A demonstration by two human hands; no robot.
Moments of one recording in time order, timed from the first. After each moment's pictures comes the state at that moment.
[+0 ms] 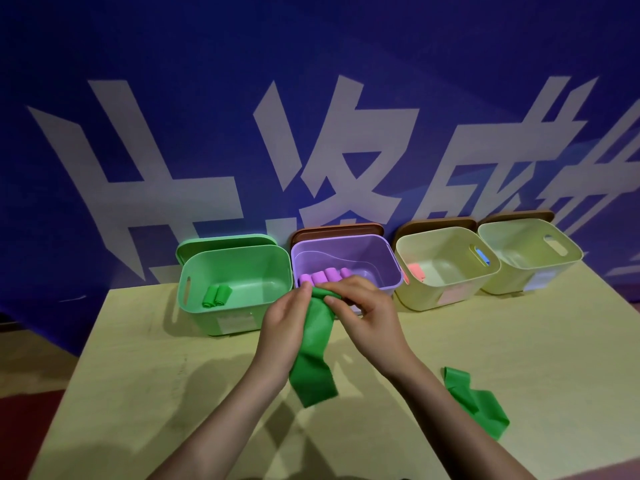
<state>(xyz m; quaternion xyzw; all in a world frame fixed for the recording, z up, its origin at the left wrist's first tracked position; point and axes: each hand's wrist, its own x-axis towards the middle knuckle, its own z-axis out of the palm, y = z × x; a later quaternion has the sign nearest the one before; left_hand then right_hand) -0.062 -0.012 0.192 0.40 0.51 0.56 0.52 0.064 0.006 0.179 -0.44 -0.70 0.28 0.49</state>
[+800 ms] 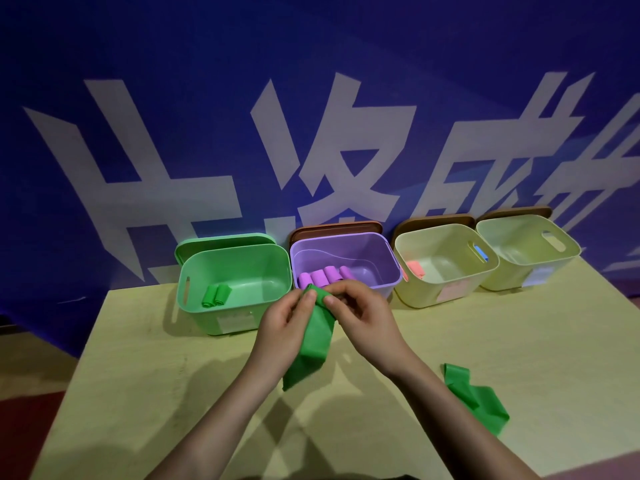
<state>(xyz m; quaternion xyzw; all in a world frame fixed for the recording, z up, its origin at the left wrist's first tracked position) -0.076 -0.009 0.177 0.52 0.51 0.49 0.47 0.060 0.000 0.183 -0.46 -0.64 0.40 0.47</state>
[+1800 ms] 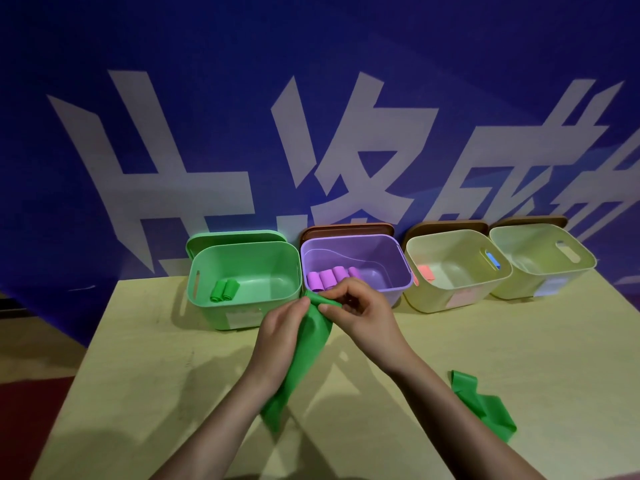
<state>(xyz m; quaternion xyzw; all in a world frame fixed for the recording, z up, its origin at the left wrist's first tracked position) -0.091 -0.019 0.179 0.41 0.52 0.53 0.53 0.045 0.011 0.174 -0.45 -0.61 0.47 0.46</state>
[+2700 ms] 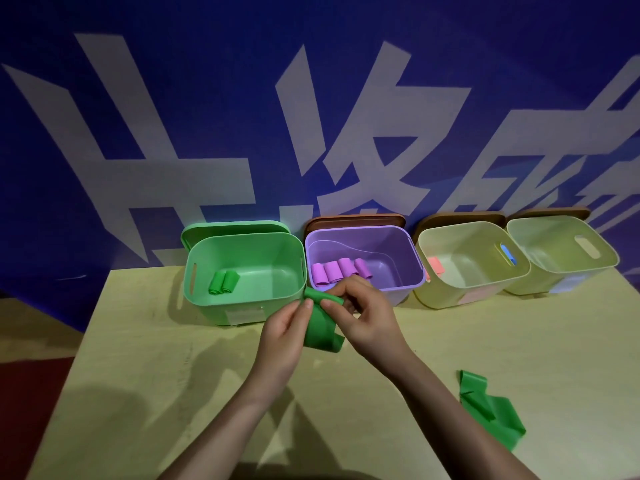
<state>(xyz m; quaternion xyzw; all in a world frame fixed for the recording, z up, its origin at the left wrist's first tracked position) -0.097 0.011 0.149 0.42 0.54 0.52 0.52 0.035 0.040 0.158 -0.48 -0.68 0.37 0.42</state>
